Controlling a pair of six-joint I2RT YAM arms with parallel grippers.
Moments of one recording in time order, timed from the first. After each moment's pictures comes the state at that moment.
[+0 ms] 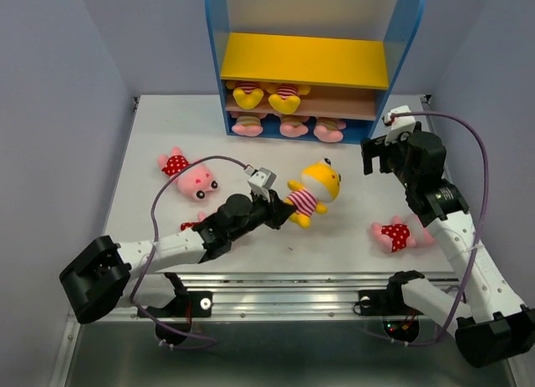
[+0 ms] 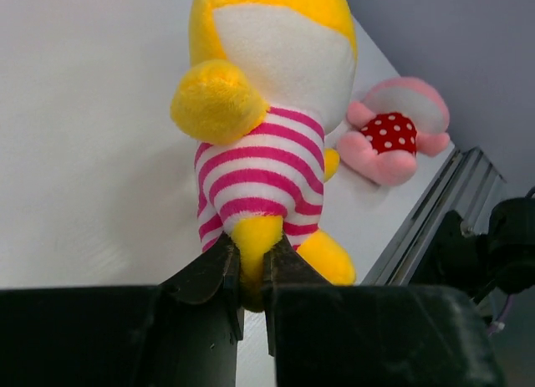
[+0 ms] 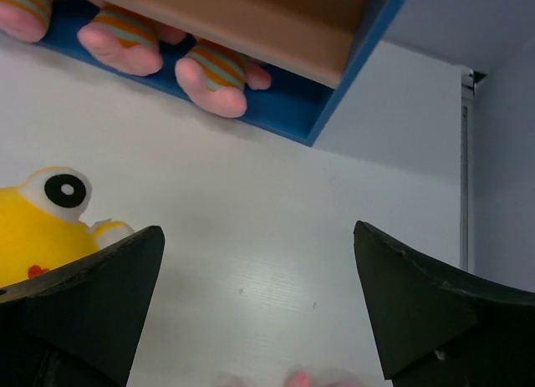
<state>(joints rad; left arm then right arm) -0.96 1.17 0.47 0.51 -0.04 -0.50 0.28 0.96 1.04 -0.37 0.09 -0.21</state>
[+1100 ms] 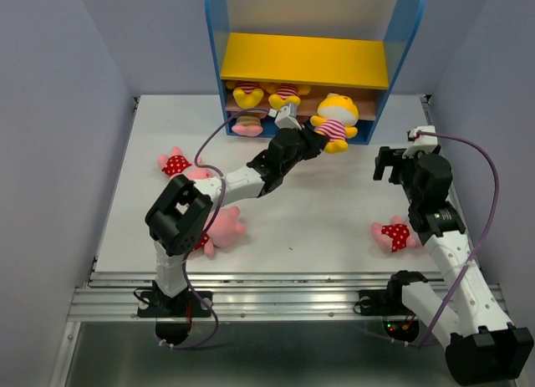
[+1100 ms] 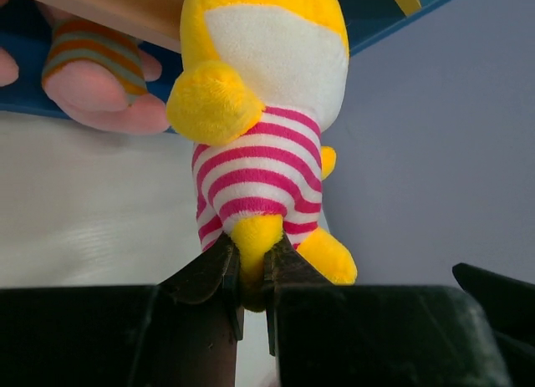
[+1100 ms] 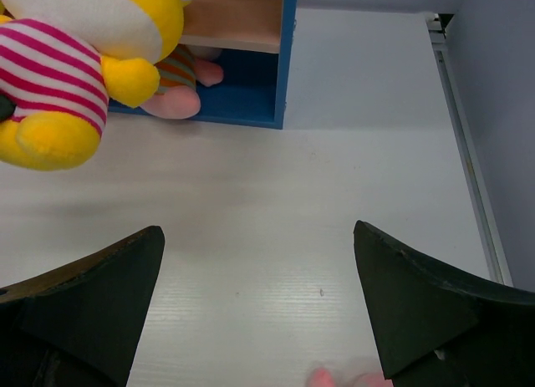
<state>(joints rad) -0.81 1.87 1.28 0.47 -0.15 -0.91 0.10 0.82 0.74 -0.14 0.12 0.00</state>
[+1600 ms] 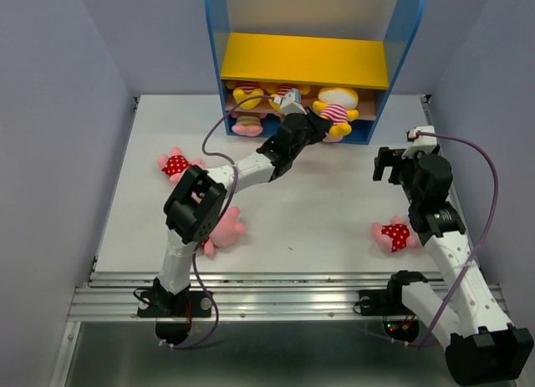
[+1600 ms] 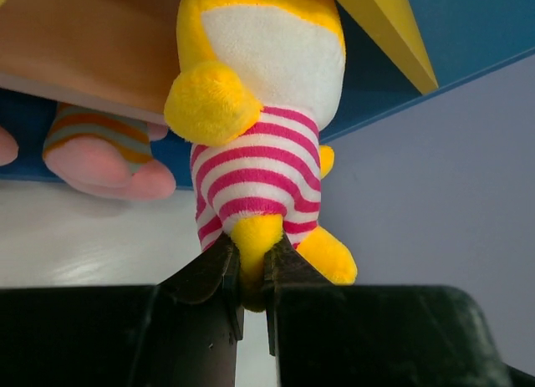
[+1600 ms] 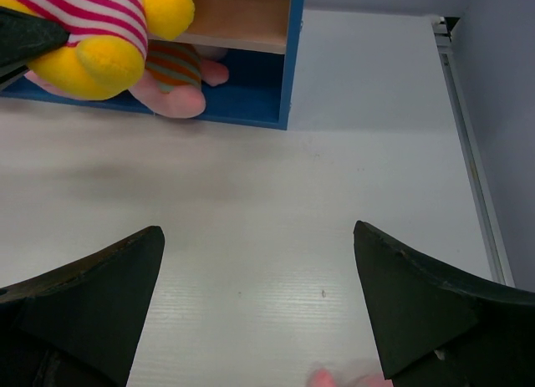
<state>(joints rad) -0.77 2.04 1.53 0.41 -0.18 -0.92 0.10 0.81 0.74 -0.14 0.11 -0.01</state>
